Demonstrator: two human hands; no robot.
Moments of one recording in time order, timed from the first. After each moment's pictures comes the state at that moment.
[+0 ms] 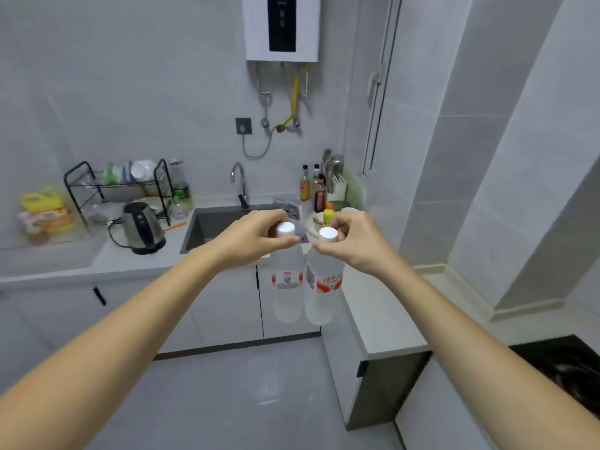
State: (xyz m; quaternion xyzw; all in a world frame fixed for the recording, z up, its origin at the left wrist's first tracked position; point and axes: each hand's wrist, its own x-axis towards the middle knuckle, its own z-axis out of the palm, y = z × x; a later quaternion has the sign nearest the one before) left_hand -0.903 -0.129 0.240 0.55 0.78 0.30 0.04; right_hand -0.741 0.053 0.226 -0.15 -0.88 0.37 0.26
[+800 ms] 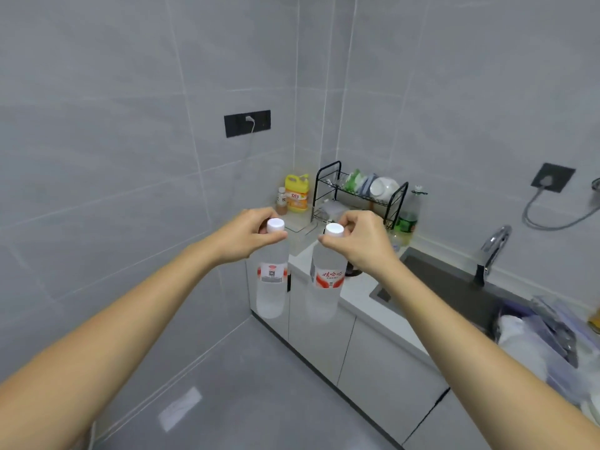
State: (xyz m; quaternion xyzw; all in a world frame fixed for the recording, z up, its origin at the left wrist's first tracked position) left_hand -1.229 -0.418 0.221 0.13 0.92 0.35 -0.06; right_hand -1.264 -0.160 0.213 0.18 -0.87 0.44 0.11
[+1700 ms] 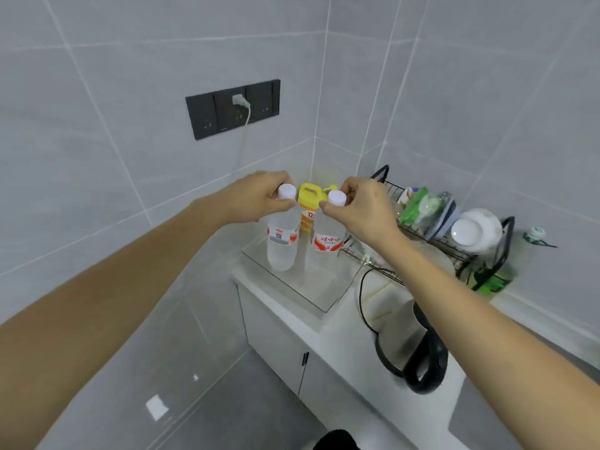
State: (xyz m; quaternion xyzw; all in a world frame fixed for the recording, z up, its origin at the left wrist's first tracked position) left_hand -1.778 -0.602 0.187 0.16 0.95 0.27 -0.04; right_hand -1.806 -0.358 0.161 0.16 -0.89 0.40 0.14
